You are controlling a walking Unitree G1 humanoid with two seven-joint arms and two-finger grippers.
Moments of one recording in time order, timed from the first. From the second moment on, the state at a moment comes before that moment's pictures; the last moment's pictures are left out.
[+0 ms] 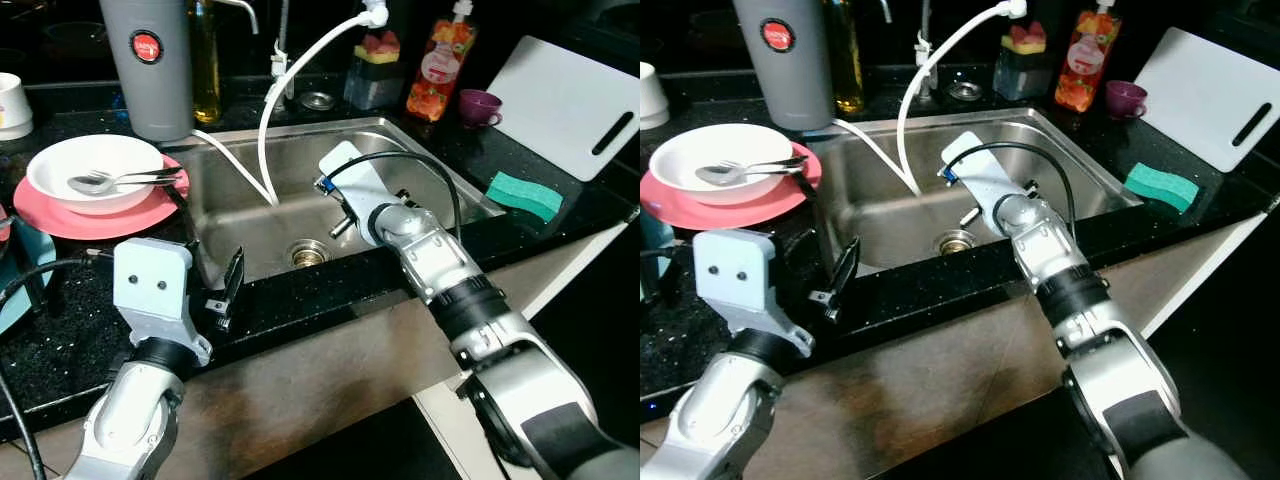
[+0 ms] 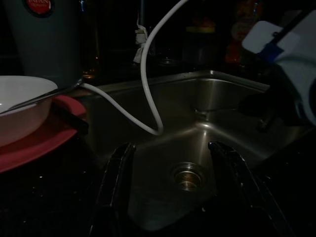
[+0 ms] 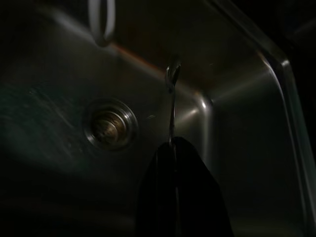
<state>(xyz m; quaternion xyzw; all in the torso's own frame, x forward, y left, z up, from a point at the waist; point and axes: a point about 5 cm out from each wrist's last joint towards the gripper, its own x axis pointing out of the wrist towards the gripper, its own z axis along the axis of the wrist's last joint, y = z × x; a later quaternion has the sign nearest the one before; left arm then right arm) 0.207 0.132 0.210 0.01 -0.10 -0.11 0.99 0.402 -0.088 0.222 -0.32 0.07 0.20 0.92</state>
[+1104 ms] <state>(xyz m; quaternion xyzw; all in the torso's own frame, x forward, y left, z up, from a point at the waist) 0.205 0.134 0.206 0.02 -0.09 -0.13 0.99 0.384 -0.069 0.288 0.09 -0.16 0.35 0.92</state>
